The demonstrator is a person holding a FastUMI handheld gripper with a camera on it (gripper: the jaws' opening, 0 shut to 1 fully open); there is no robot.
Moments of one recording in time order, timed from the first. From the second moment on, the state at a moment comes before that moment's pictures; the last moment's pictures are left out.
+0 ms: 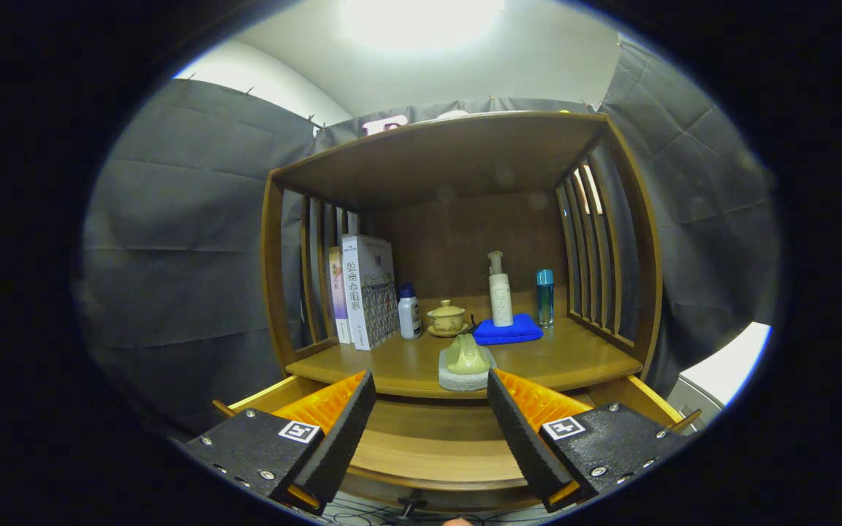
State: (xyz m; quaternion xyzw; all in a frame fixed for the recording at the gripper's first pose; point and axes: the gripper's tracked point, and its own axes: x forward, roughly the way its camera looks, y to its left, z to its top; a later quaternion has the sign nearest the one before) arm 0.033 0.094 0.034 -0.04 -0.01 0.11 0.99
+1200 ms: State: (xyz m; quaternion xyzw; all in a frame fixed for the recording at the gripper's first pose) arm -0.039 0.092 -0.101 -0.08 0.03 0.12 0.99
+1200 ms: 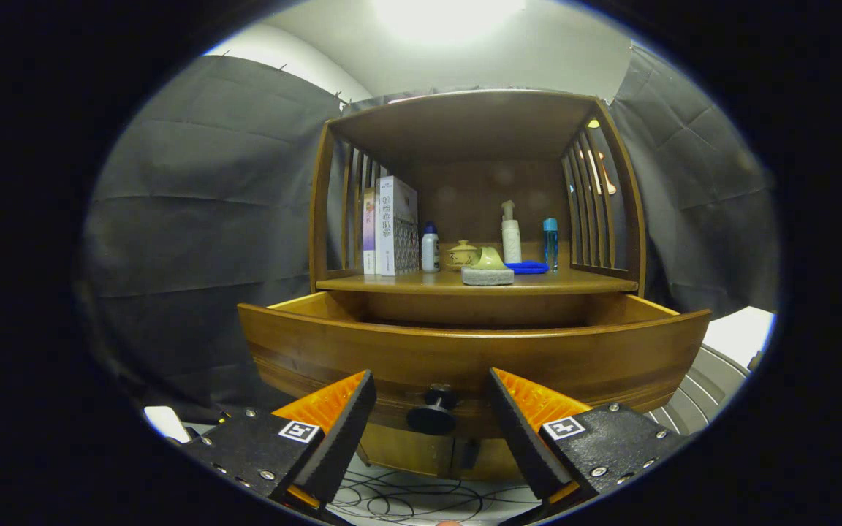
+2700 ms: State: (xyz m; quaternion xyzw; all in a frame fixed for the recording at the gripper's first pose) arm 0.040 0.080 -0.114 -0.04 0.06 0.03 1.00
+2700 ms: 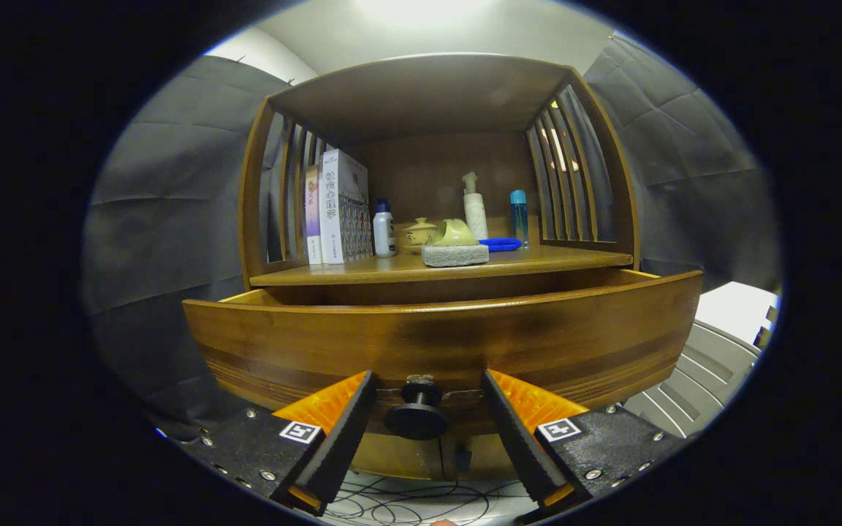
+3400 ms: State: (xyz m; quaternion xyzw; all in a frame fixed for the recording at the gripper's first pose) arm 0.096 0.080 -0.112 -0.05 0.07 0.02 1.00
